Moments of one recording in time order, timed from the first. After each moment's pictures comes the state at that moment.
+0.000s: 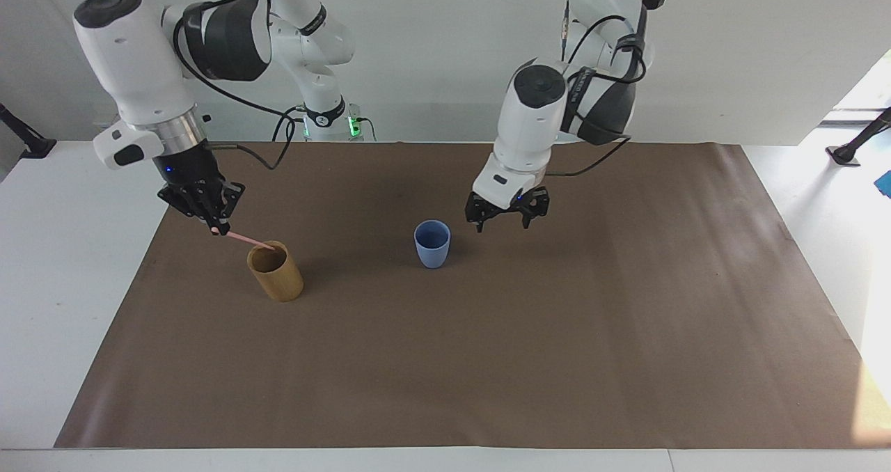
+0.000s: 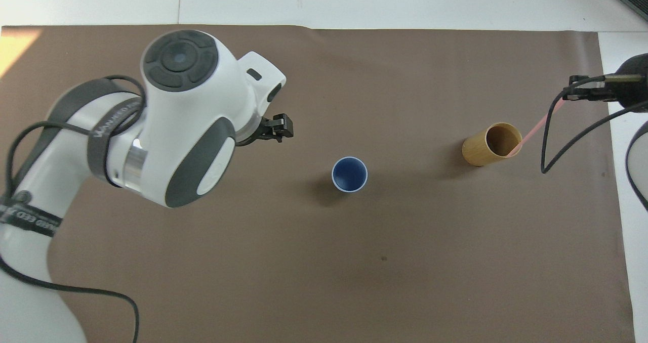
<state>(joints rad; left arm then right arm) -0.49 0.25 0.03 -1.52 -0.05 1.81 -0.46 -0.06 0.04 0.04 -1.60 0.02 1.90 0.04</state>
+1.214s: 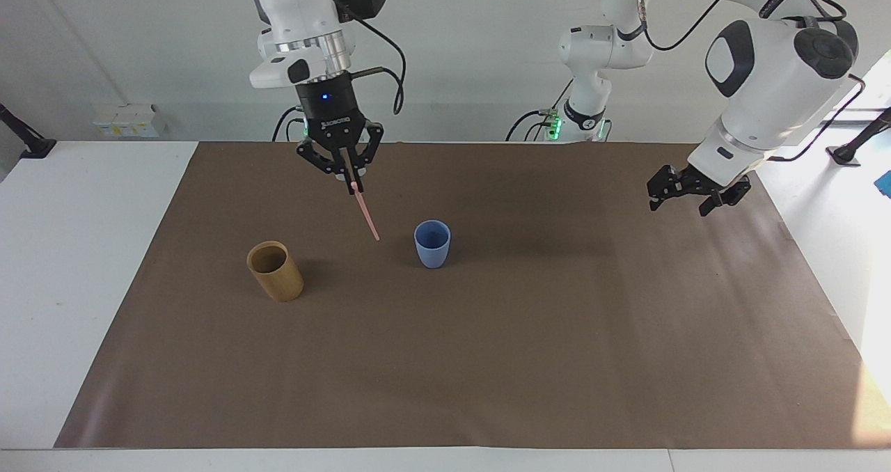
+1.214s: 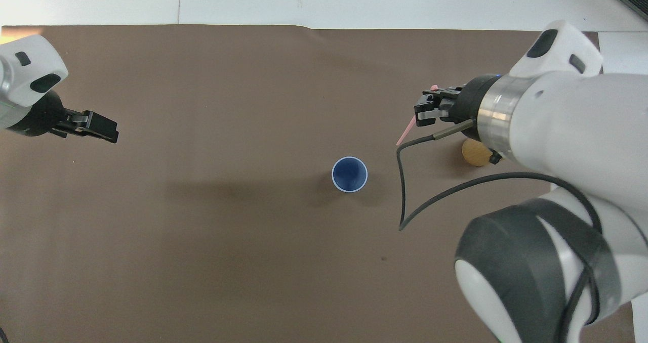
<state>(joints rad) -0.03 0.06 0.03 -1.60 -0.05 1.66 0.24 0.41 -0.03 0.07 -1.78 -0.08 2.25 0.21</state>
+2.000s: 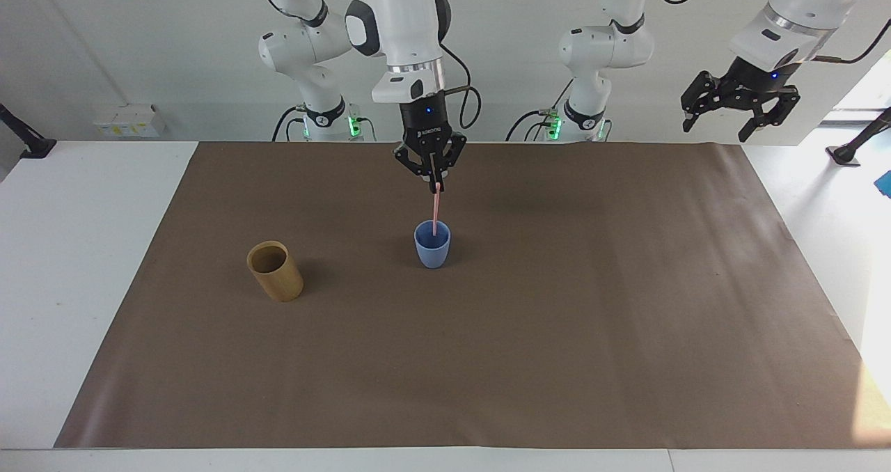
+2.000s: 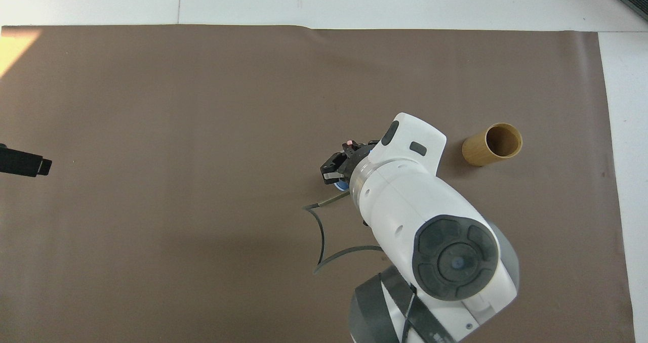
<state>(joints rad) -0.03 -0.06 -0.01 -1.51 -0.03 1.44 0.24 0.50 -0.01 0.07 -1.93 -0.17 2.37 0.35</state>
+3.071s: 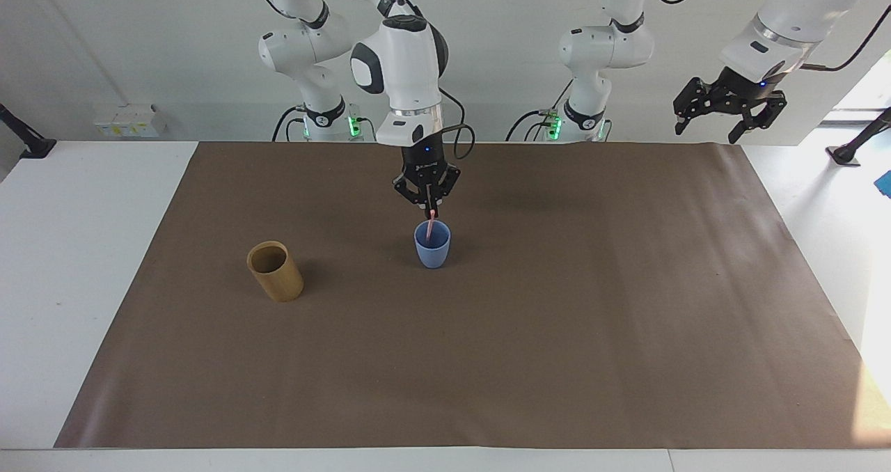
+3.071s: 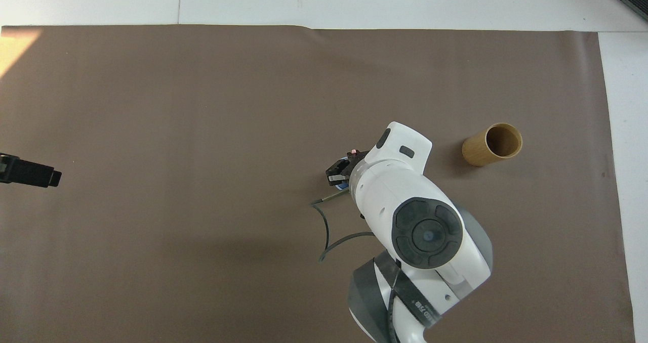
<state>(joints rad) -0.03 -0.10 -0.01 -1.60 -0.03 1.46 0.22 0.49 0.05 0.06 -1.98 -0.18 2.42 0.47</state>
